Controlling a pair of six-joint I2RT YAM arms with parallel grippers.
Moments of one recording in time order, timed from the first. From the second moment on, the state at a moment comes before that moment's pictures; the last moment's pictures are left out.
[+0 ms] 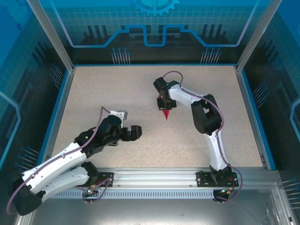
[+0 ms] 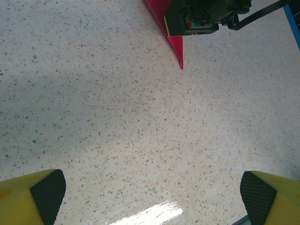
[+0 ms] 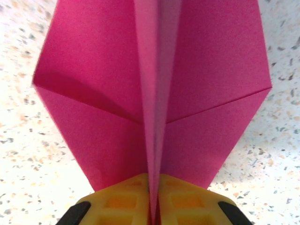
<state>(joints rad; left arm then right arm) -0.73 0.85 0.67 -0.53 -0.06 -0.69 0.54 2.26 1.78 -0.93 0.10 0.46</state>
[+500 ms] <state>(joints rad) -0.72 0.85 0.67 -0.55 -0.06 -0.69 0.54 2.24 1.76 -0.92 0.08 0.46</state>
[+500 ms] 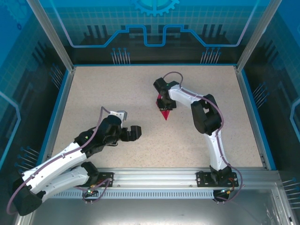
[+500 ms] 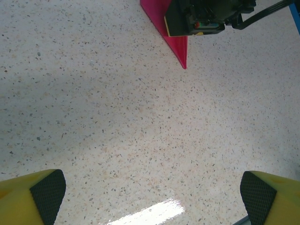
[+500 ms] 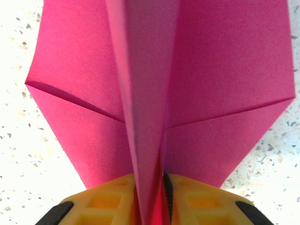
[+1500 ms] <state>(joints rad) -0.37 0.86 0.64 -0.43 -0.32 -0.63 0.44 1.28 1.11 -0.70 0.15 0.30</state>
